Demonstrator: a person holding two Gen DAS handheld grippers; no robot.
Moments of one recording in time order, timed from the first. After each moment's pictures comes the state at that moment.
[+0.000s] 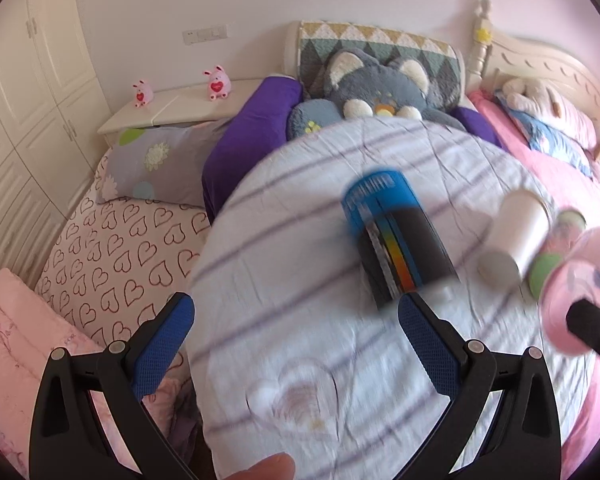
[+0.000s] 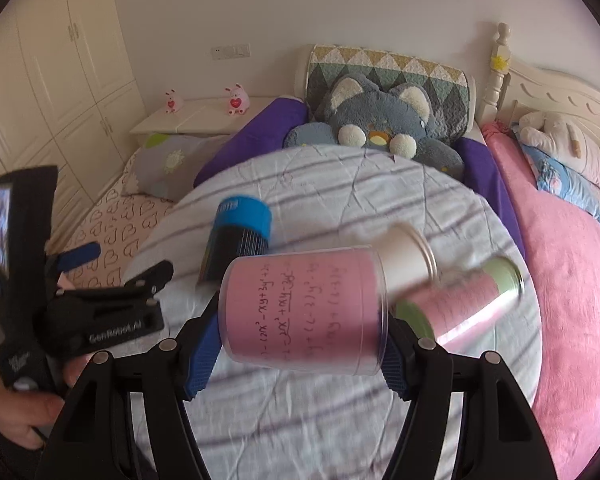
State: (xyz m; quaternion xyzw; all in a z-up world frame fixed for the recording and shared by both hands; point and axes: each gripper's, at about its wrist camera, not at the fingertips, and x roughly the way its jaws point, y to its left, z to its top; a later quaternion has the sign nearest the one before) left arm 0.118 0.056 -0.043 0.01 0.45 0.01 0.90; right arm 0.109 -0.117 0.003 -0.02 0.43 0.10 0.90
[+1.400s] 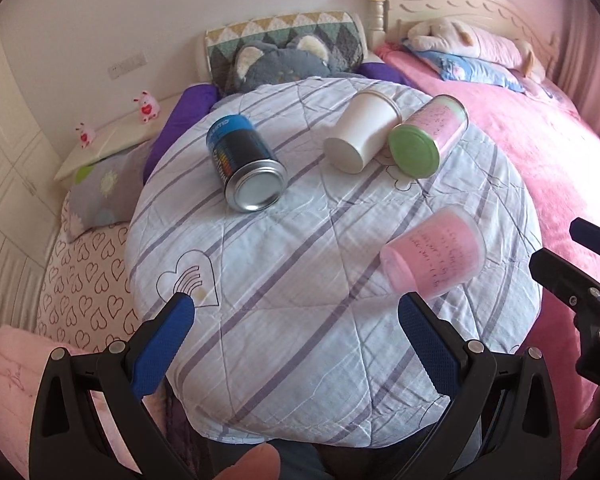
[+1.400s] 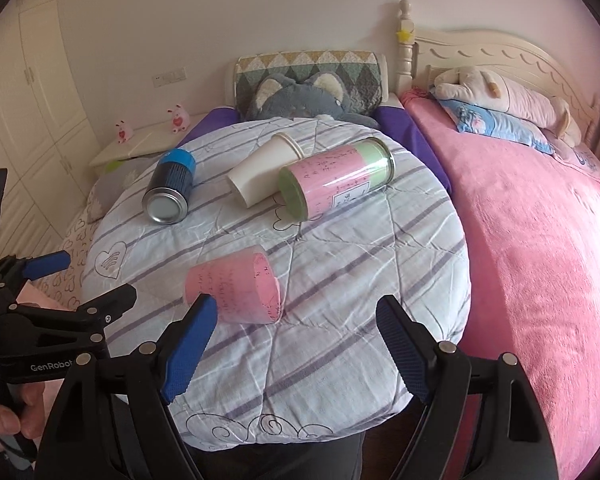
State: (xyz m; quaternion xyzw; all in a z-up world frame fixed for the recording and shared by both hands) left arm 0.006 -0.034 -0.032 0.11 0.44 -0.10 0.88; right arm -0.029 -0.206 -0.021 0.05 0.40 0.00 0.92
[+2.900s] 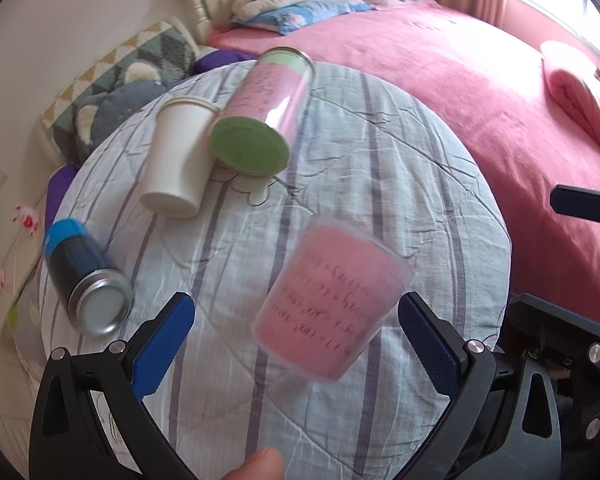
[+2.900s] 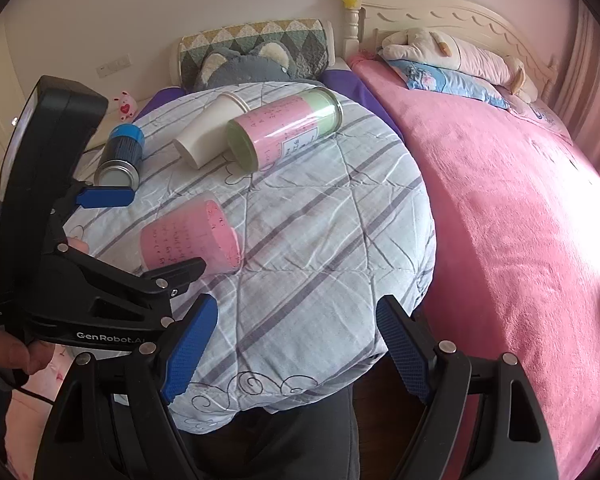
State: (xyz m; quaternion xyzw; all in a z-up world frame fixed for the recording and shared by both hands) left arm 0.043 -0.128 -0.069 0.28 0.43 -0.34 0.79; right arm -0.047 -0.210 -0.044 0.07 0.45 -0.09 0.88
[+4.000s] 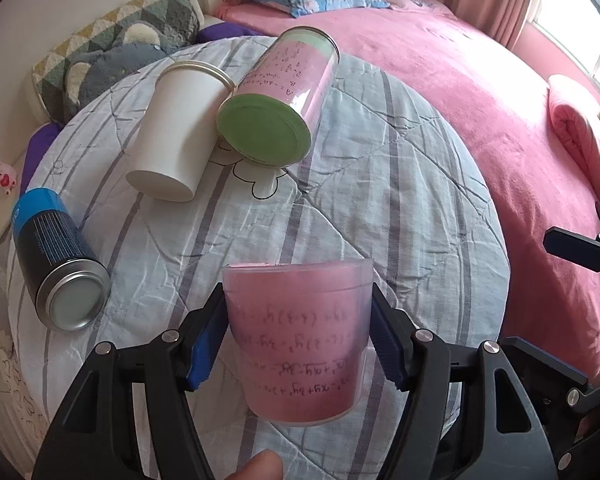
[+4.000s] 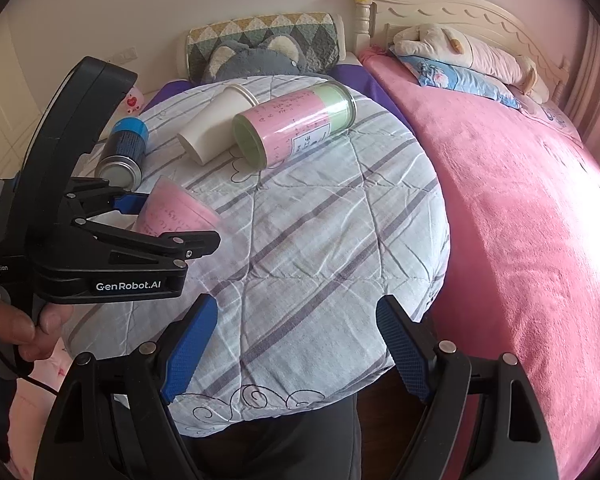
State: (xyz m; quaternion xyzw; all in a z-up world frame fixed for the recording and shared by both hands) left arm 0.075 -0.122 -0.080 0.21 0.49 -0.34 0.77; right arm -0.032 -0.207 -0.052 0.06 0.46 -0.07 0.88
